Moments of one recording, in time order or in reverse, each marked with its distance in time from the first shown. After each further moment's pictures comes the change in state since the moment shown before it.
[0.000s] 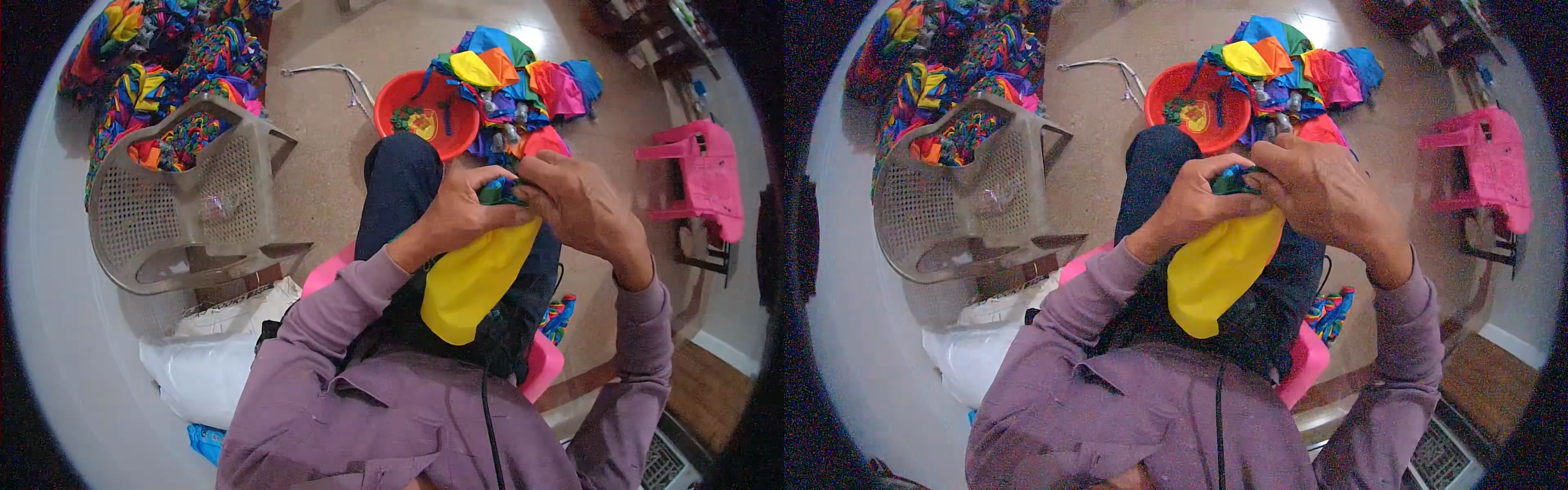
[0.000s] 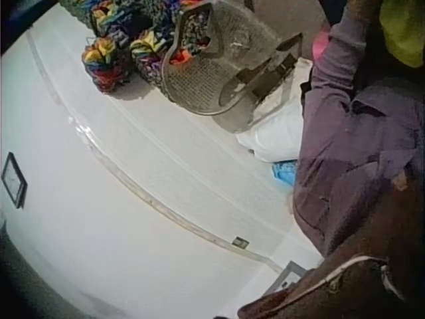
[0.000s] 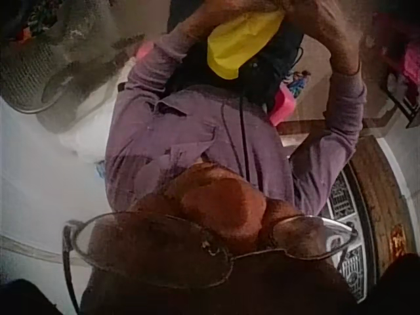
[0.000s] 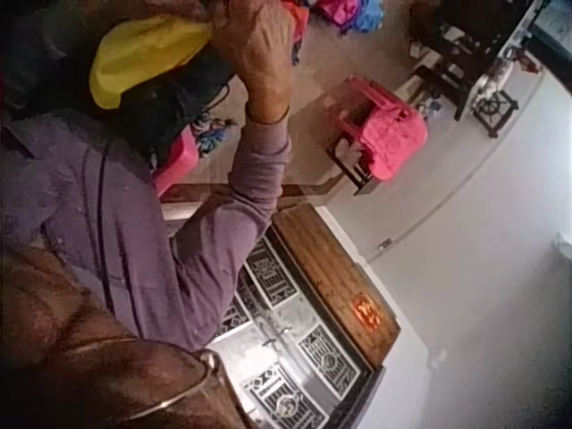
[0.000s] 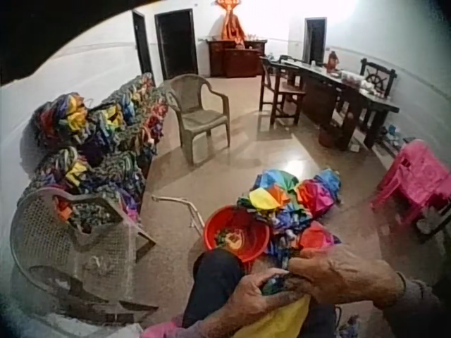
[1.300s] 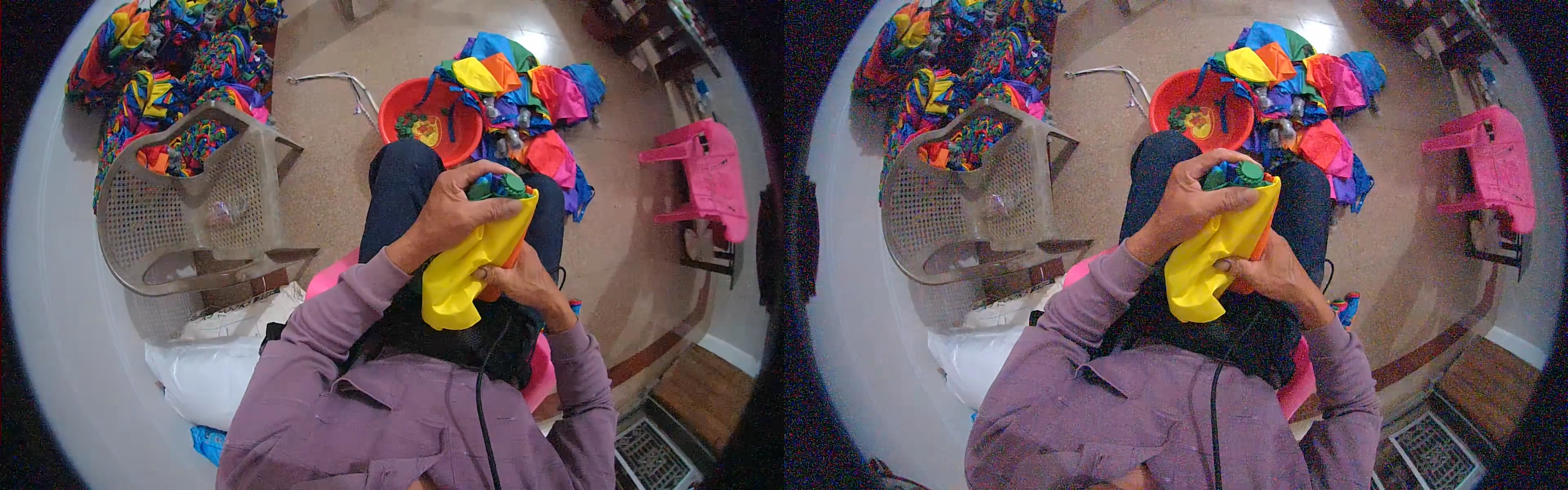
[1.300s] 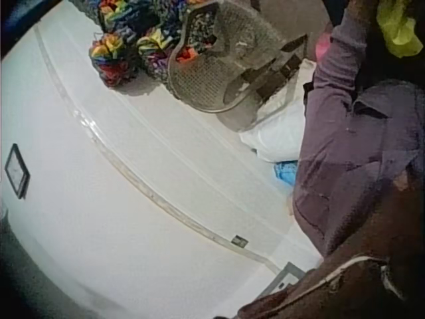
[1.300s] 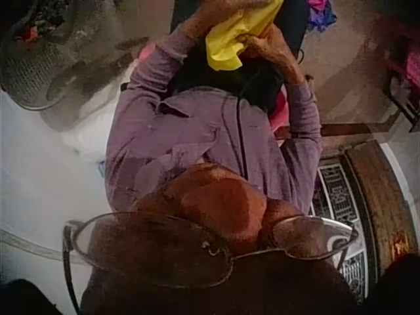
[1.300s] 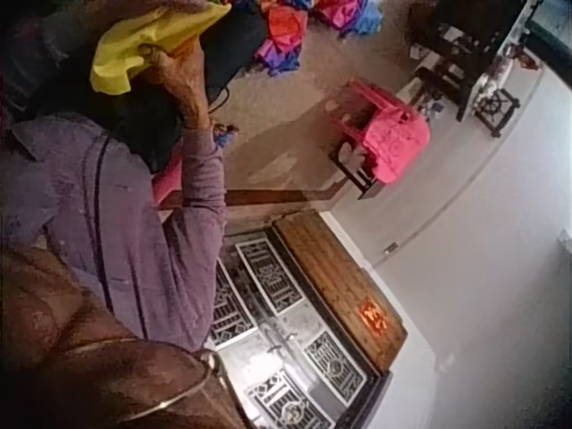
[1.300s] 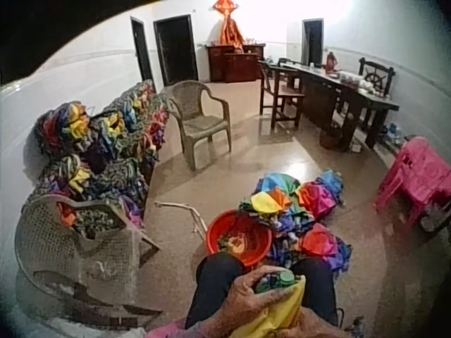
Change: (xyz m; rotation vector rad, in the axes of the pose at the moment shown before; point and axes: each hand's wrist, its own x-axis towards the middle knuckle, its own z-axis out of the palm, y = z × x) left_hand -0.001 0.002 -0.001 -0.077 0.107 -0.003; right_hand -0.066 0.000 0.153 1.293 -0.012 0.400
